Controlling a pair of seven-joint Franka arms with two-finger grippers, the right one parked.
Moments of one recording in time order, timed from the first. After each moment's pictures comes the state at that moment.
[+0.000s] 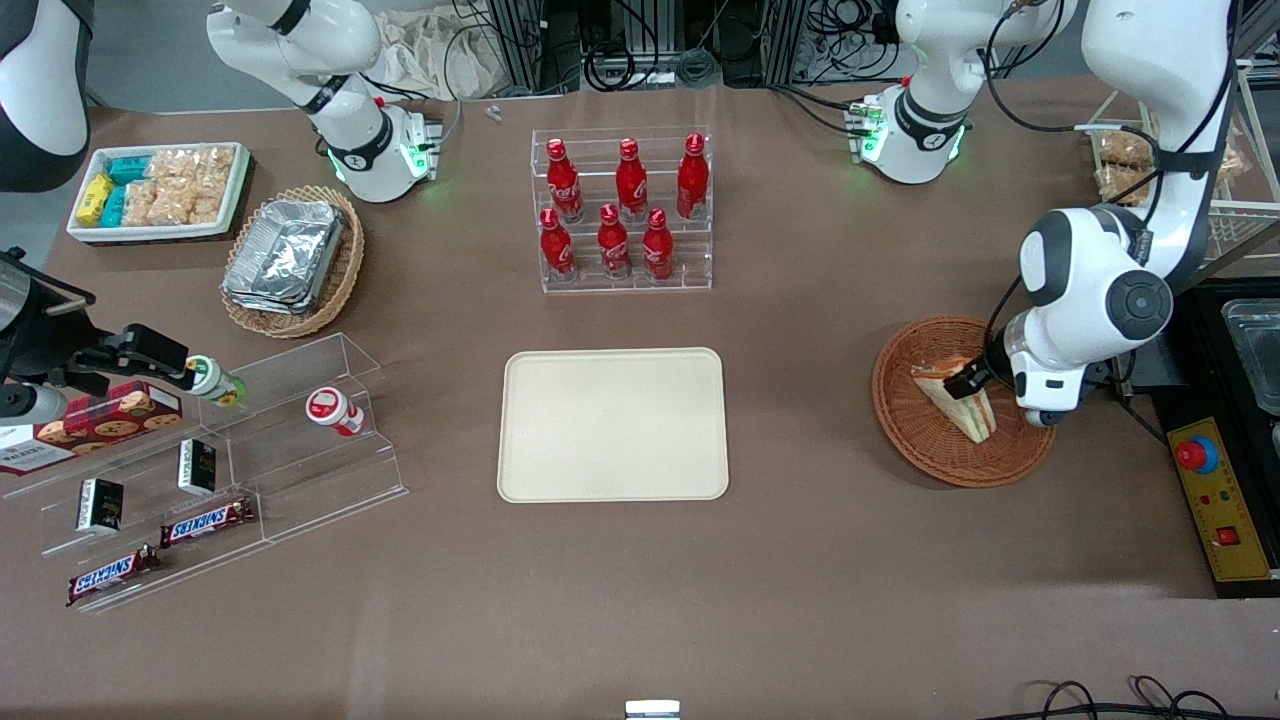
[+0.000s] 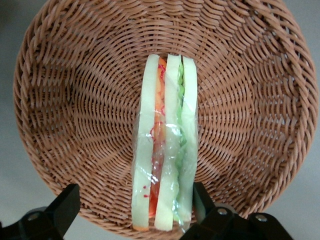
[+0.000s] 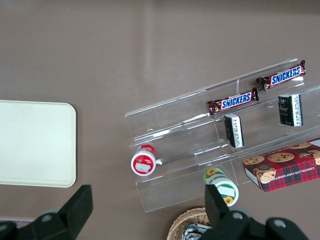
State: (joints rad) arm 0.03 0.20 -0.06 -2.23 -0.05 2.28 -0.70
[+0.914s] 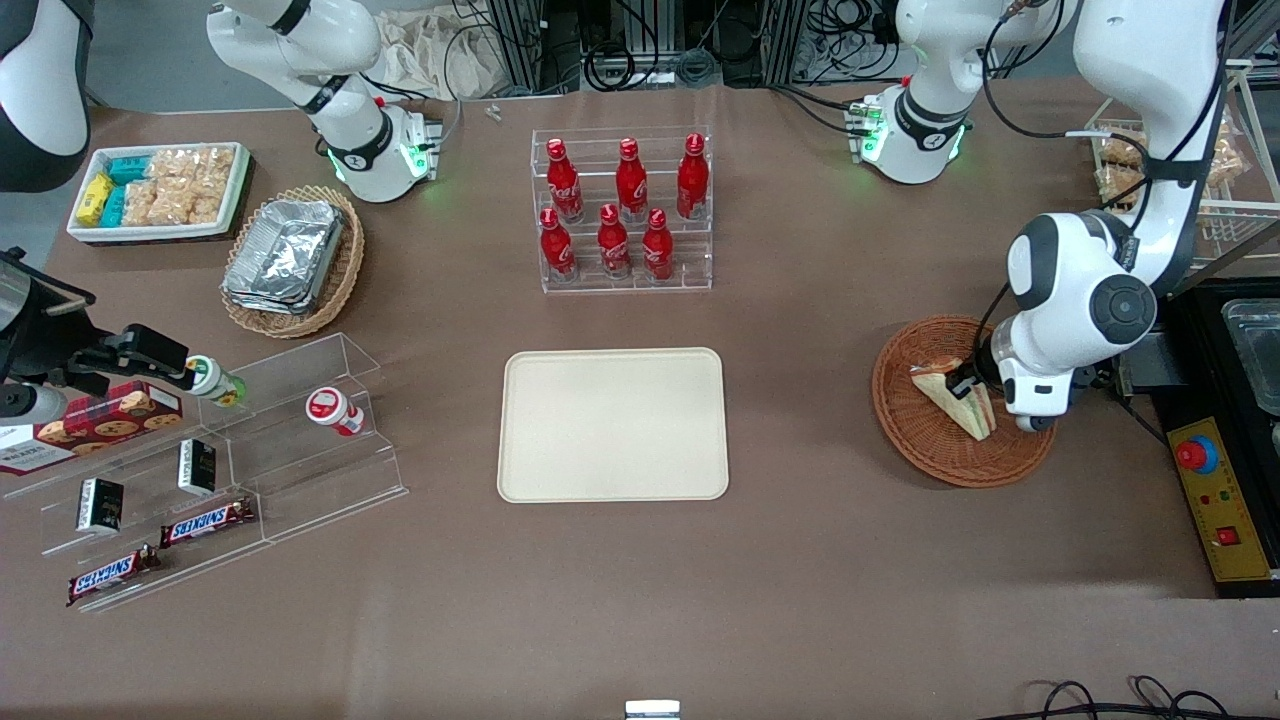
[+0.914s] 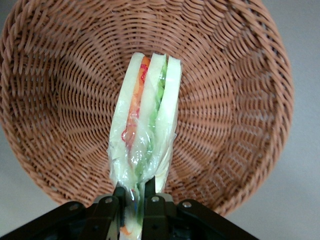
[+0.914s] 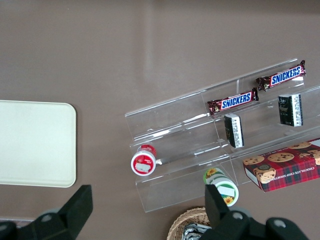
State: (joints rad) arm 0.03 0.21 -0.10 -2.18 -0.05 2.22 -0.76
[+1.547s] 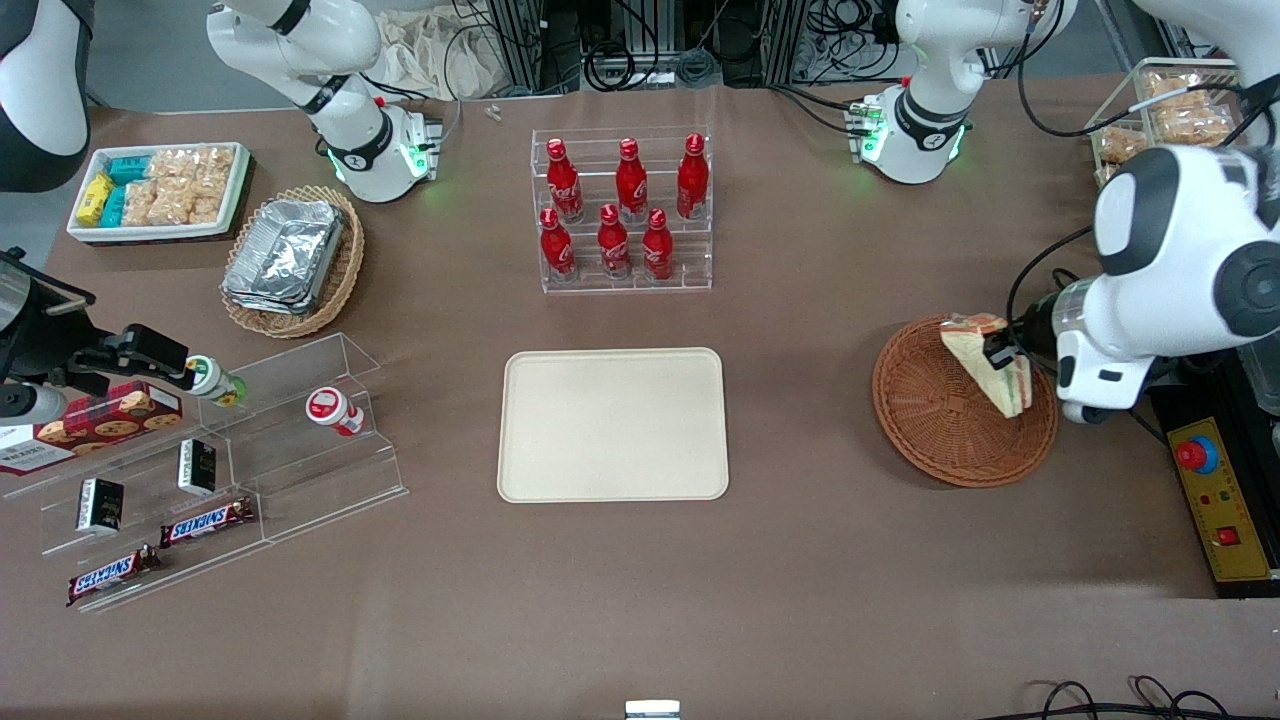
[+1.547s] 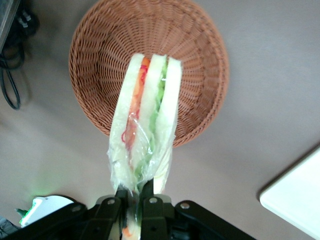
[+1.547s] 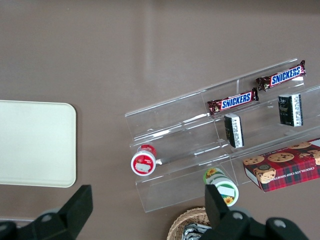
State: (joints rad) arm 0.03 0.16 -0.13 -1.72 -0.04 1.60 -0.65
